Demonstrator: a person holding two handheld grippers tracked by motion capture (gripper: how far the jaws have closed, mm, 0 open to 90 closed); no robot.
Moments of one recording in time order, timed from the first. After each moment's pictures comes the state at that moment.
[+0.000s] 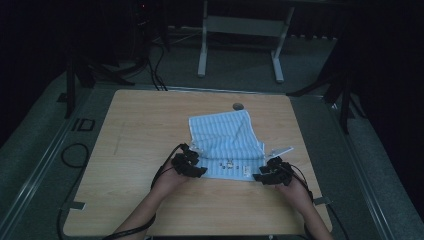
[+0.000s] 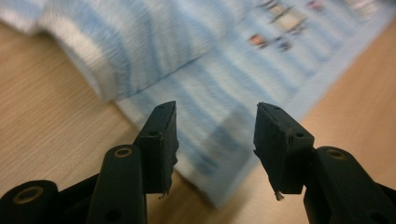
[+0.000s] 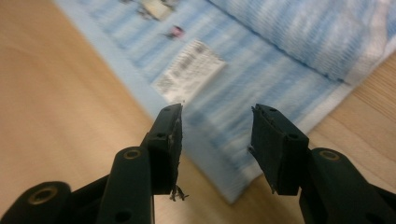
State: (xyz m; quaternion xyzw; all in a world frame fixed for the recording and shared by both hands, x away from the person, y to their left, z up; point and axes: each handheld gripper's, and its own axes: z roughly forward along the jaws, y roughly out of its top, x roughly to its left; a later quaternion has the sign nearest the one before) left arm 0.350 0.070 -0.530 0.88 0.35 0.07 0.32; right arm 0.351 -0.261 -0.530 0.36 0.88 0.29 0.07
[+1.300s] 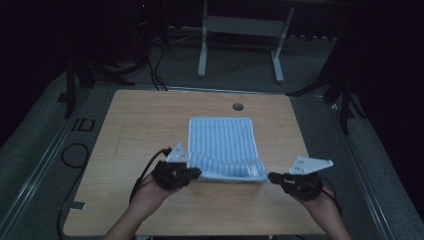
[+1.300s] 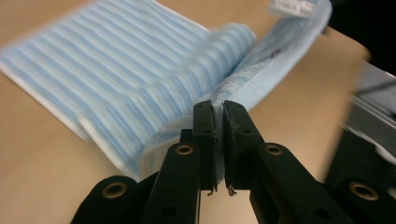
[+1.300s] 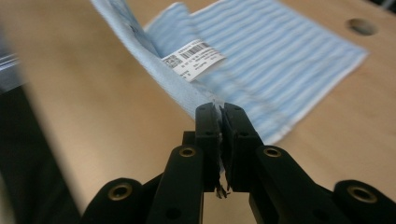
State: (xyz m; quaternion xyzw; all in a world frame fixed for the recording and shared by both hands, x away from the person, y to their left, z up) left arm 0.245 0.099 -0.430 0.86 0.31 0.06 0.40; right arm 0.255 -0.278 -0.428 0.27 0.87 0.38 0.14
